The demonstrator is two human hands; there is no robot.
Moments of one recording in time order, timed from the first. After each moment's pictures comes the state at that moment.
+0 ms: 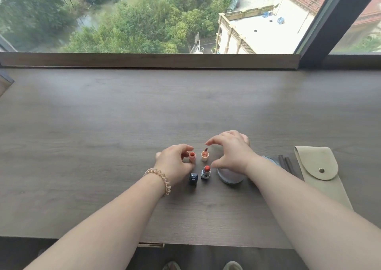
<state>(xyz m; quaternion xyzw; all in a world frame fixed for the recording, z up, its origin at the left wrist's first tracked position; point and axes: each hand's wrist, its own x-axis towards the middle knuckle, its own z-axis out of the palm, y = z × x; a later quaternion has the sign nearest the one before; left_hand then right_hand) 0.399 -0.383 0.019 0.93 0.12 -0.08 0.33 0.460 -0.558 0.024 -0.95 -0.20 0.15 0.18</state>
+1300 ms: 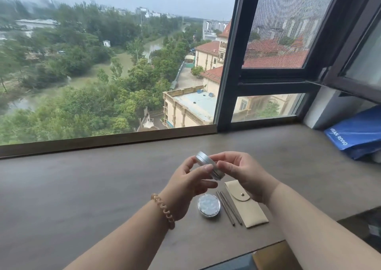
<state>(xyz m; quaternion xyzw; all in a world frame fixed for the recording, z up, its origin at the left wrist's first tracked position) 0.336 -0.479 0.221 0.58 -0.09 -0.22 0.78 0.335 -0.653 0.244 -0.75 -0.09 0.09 0.65</state>
